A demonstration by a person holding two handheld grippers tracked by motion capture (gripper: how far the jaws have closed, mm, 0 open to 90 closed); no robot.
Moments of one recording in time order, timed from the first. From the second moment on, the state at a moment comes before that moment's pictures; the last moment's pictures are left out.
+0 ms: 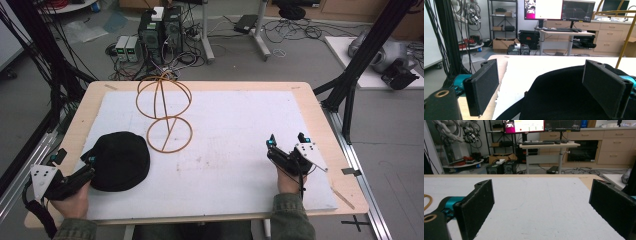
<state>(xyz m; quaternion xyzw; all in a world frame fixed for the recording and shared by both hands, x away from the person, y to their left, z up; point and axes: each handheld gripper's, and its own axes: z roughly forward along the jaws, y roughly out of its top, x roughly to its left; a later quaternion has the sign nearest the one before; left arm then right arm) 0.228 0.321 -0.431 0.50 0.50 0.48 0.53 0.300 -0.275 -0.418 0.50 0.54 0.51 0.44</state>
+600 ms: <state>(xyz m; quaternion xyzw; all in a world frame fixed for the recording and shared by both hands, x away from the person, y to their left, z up) 0.229 0.321 -0.432 0.50 0.50 0.47 0.53 0.302 -0.275 -0.420 0.50 0.54 0.51 0.44</state>
